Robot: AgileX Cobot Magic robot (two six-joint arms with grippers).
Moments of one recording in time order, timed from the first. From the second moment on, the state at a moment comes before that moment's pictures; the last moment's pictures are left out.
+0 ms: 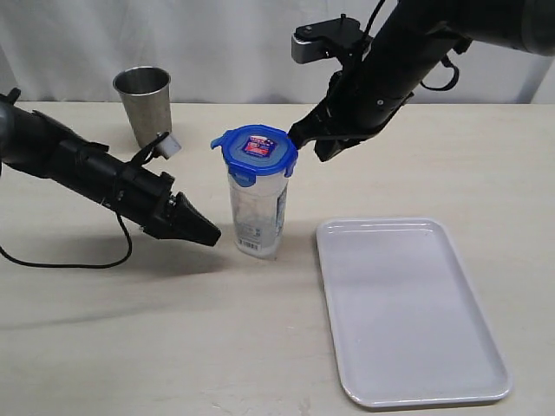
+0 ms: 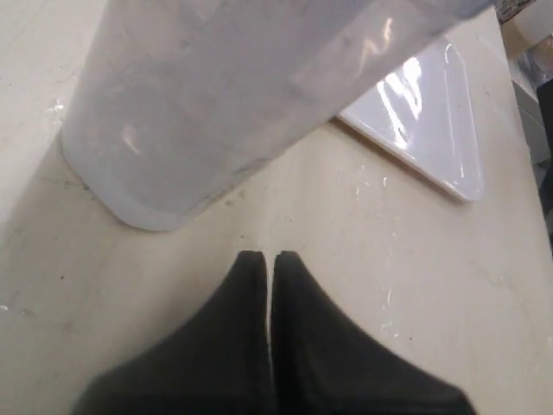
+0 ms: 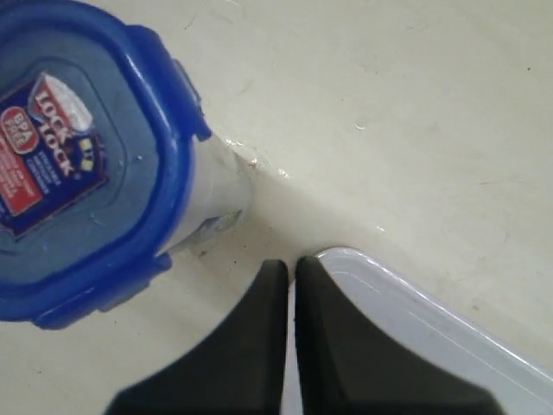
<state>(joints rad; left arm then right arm) 0.01 2.28 -1.33 -1.16 1.20 1.69 0.40 1.90 -1.57 0.19 0.93 -0.27</state>
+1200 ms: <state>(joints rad) -0.08 2.28 -1.28 -1.37 1.17 1.77 0.37 1.77 -1.19 0.54 0.39 -0.56</state>
